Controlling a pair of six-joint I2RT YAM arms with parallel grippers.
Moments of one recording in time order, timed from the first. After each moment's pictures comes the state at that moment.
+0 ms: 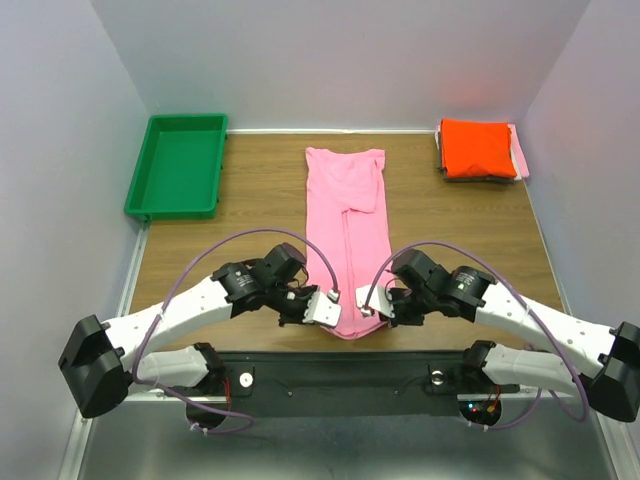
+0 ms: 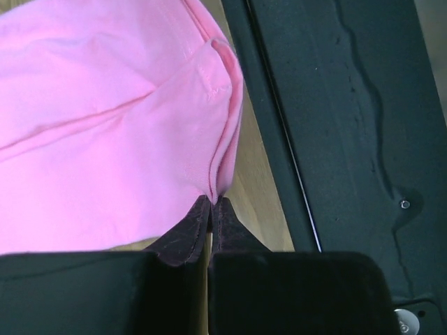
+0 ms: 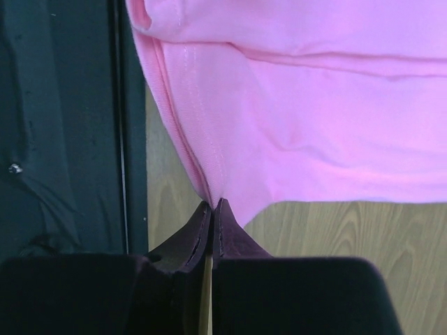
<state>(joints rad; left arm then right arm) -0.92 1.09 0.75 -0.63 0.58 0.81 0.91 1.02 0.76 -0.81 -0.32 -0.69</state>
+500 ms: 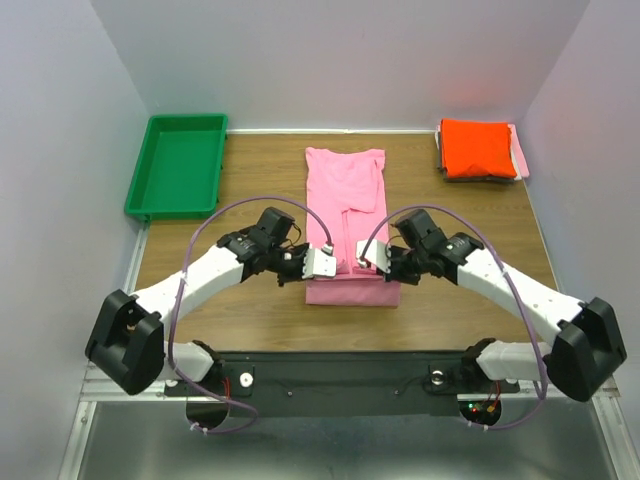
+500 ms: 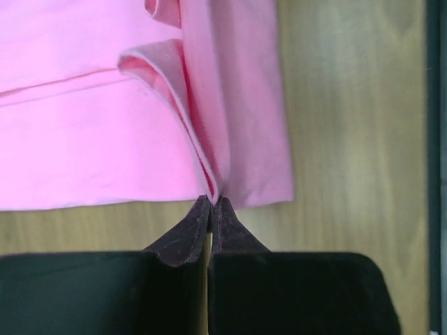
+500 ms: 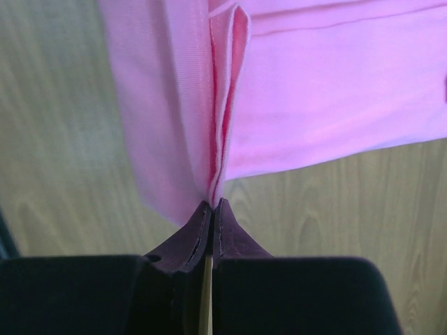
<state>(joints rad) -0.65 1.28 0.85 -0.54 0.56 0.93 0.65 1.21 0.88 -0.69 -0.26 -0.81</state>
